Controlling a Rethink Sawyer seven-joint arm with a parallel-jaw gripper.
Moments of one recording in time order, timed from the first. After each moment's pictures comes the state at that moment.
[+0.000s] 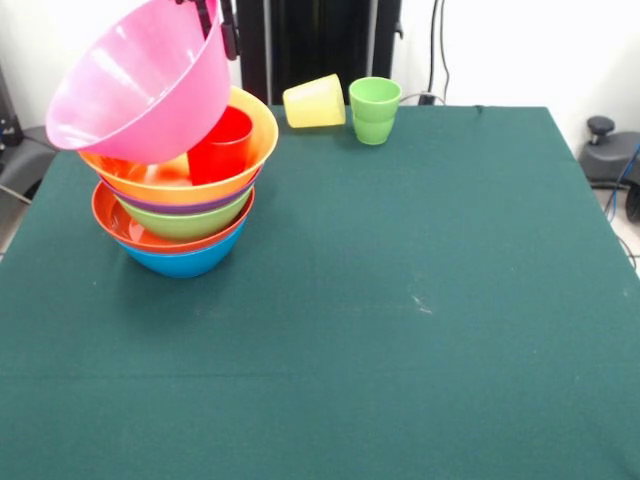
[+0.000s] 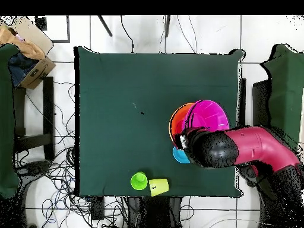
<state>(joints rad) -1.12 -0.92 0.96 1.99 -0.54 0.81 1.60</state>
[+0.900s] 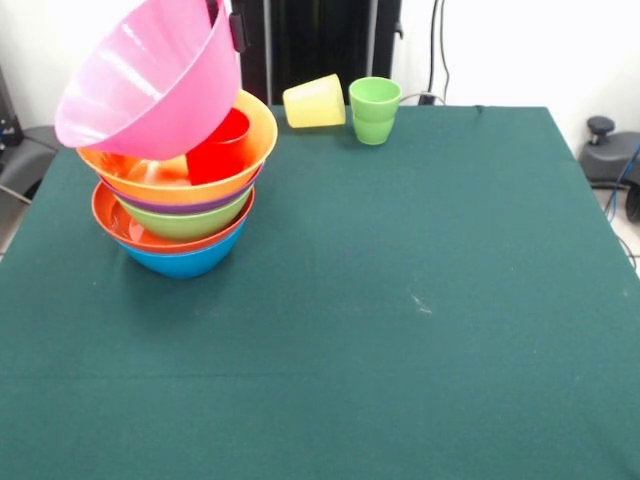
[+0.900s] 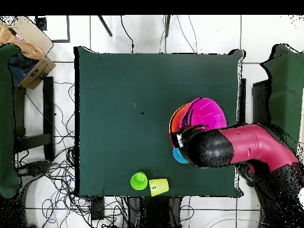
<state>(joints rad) -1.09 -0.96 0.96 1.99 -0.52 0.81 1.60</state>
